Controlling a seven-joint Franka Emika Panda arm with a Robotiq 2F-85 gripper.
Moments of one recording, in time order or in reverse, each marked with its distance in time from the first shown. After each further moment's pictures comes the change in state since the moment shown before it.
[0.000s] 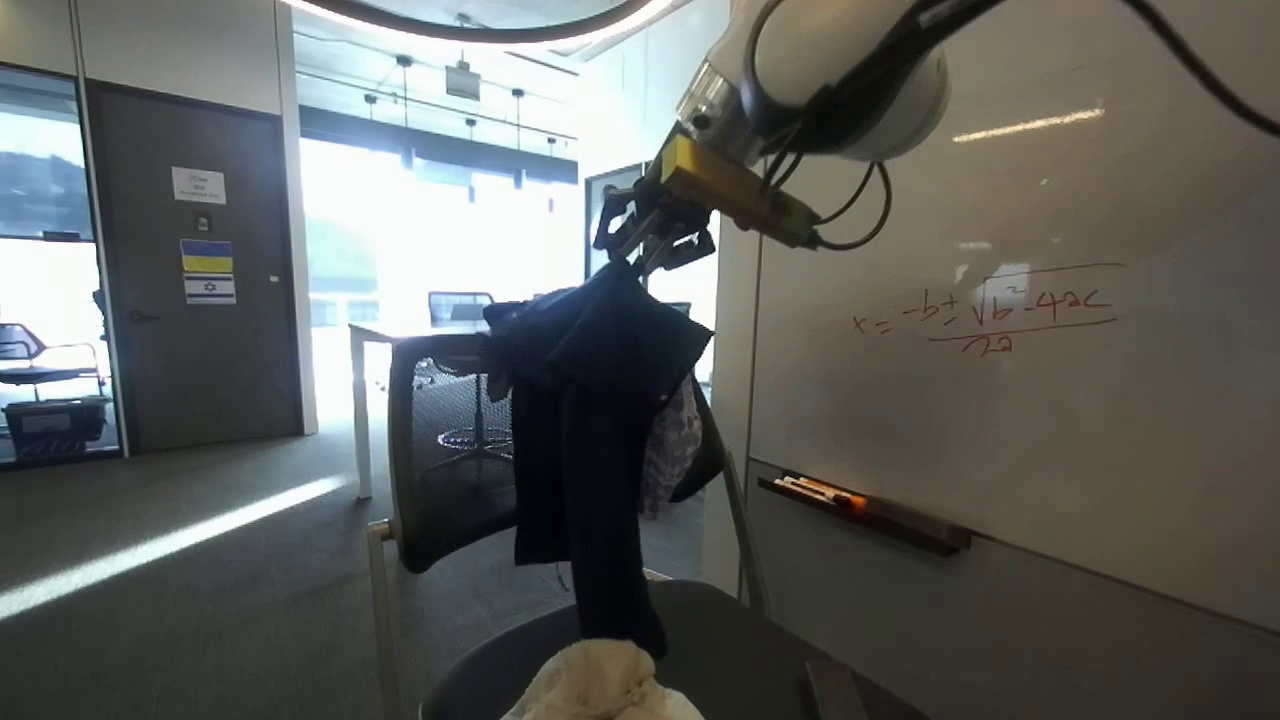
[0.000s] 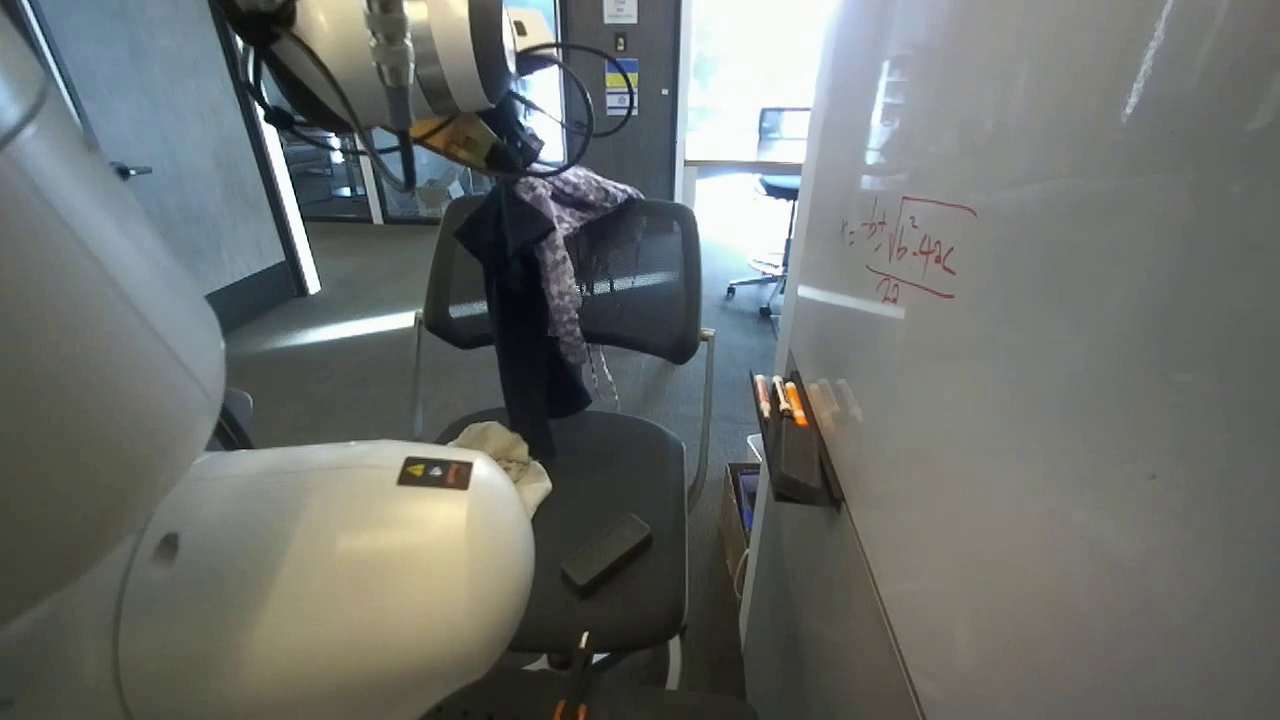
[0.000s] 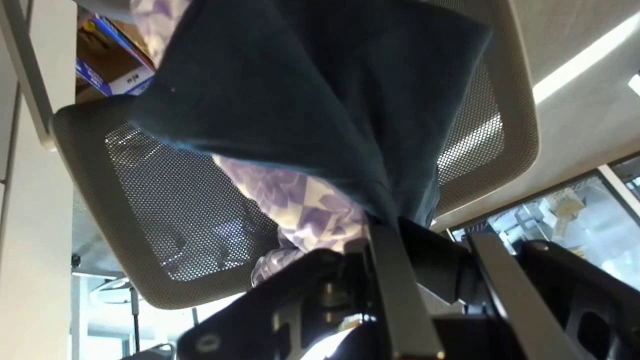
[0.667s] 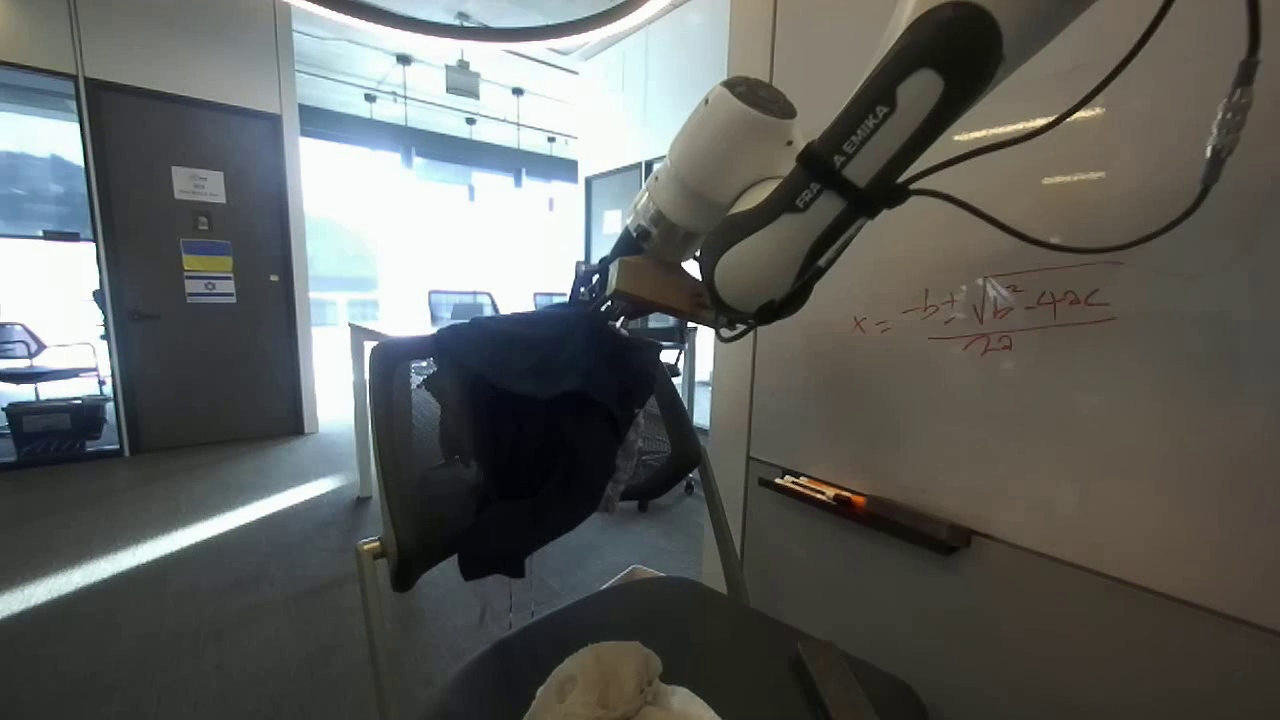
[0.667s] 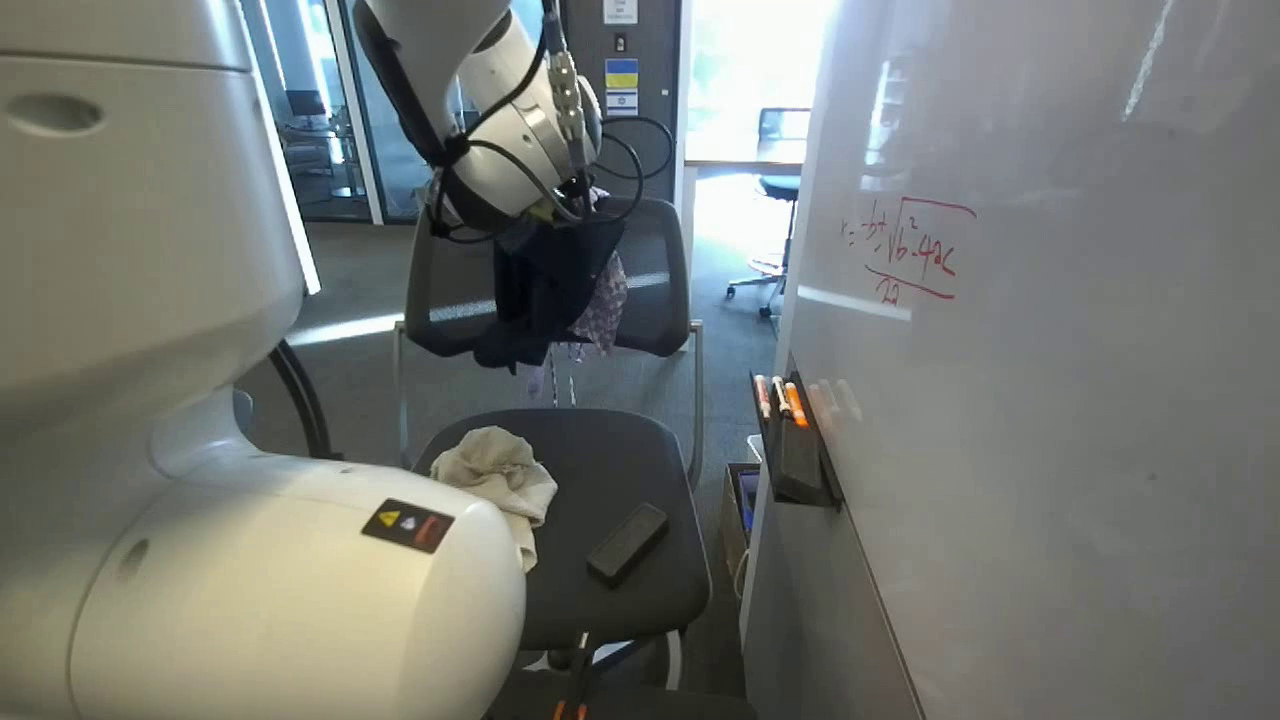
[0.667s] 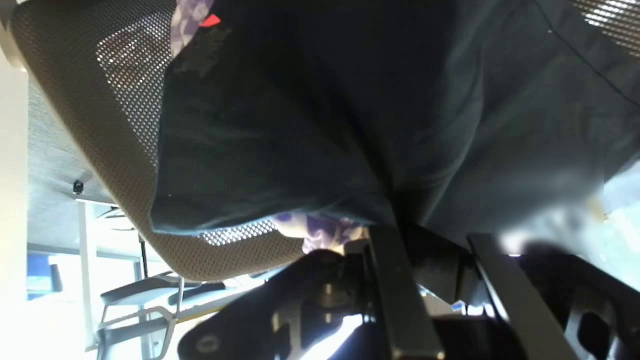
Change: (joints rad) arm -0.301 0.439 0.132 0.251 -0.519 0.357 0.421
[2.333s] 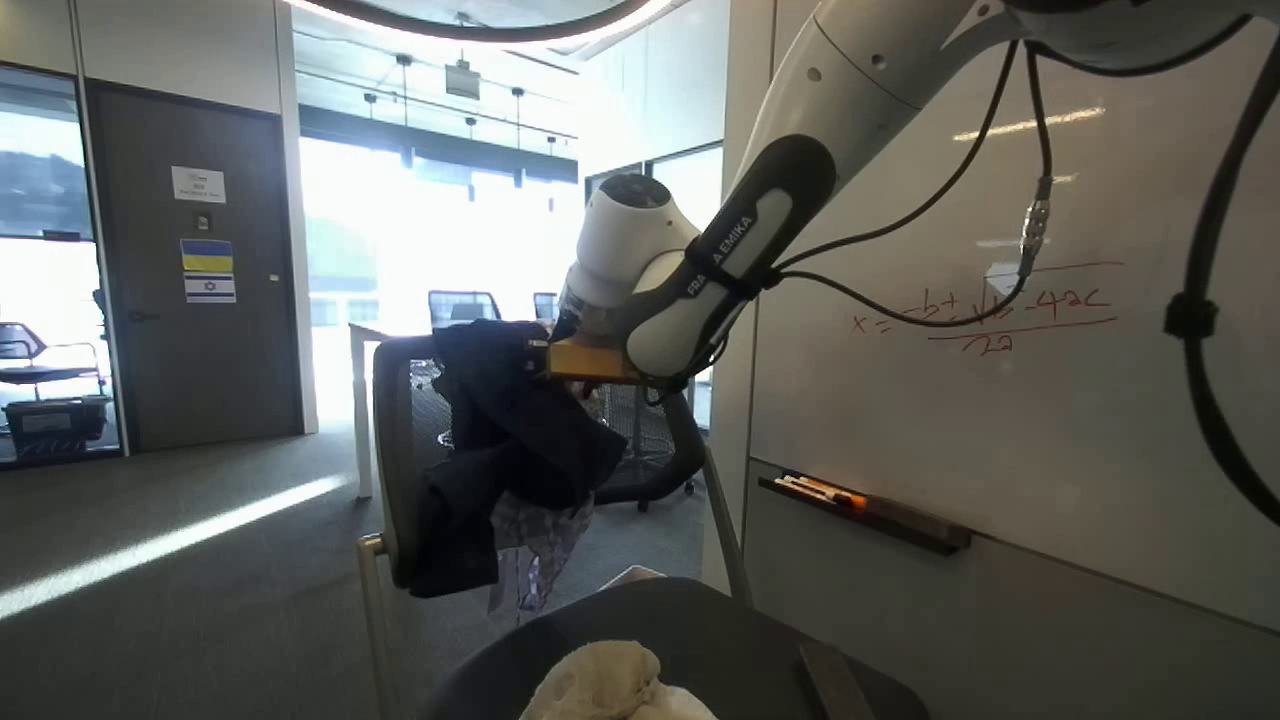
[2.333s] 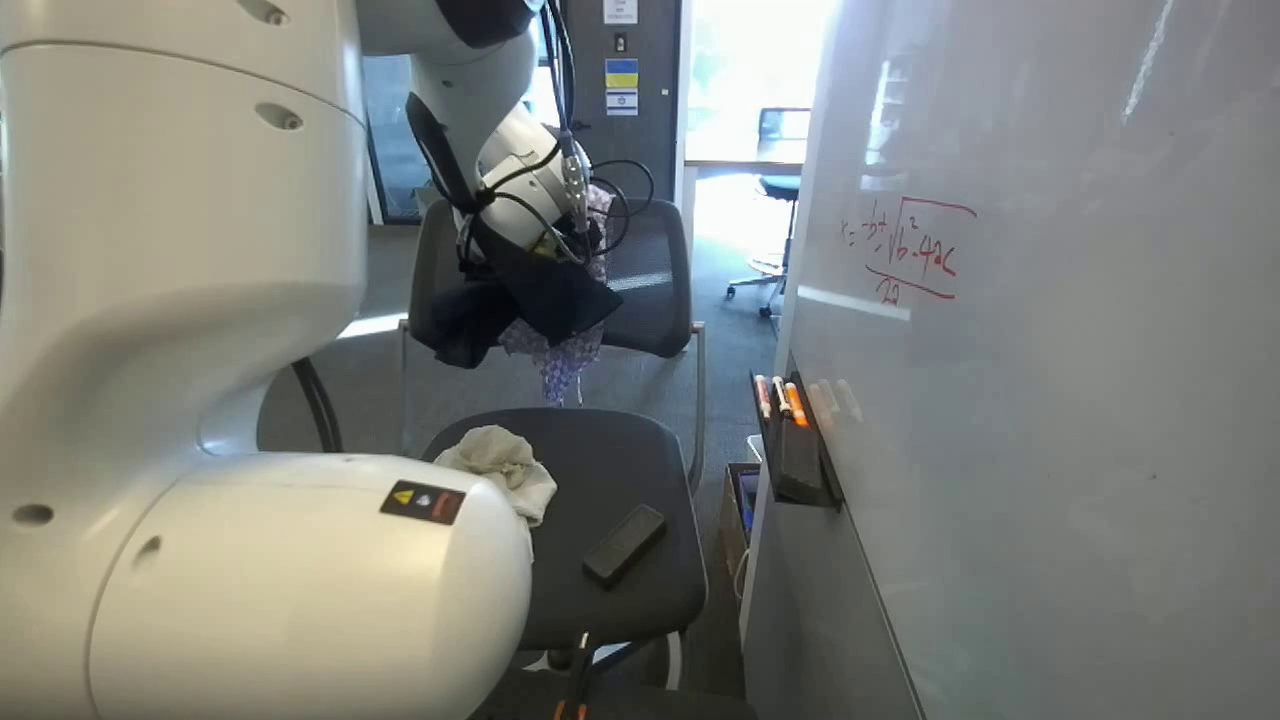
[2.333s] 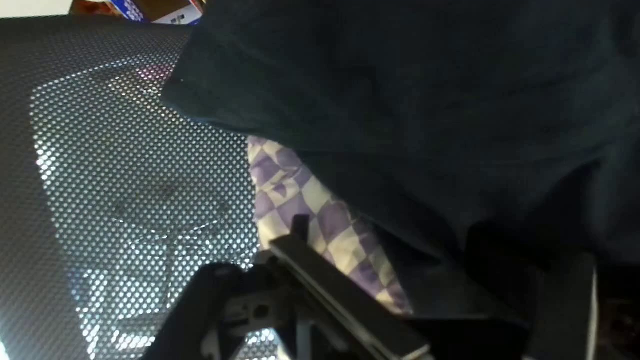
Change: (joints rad) arm 0.123 0.364 -0.065 0.338 -0.057 -0.193 0.035
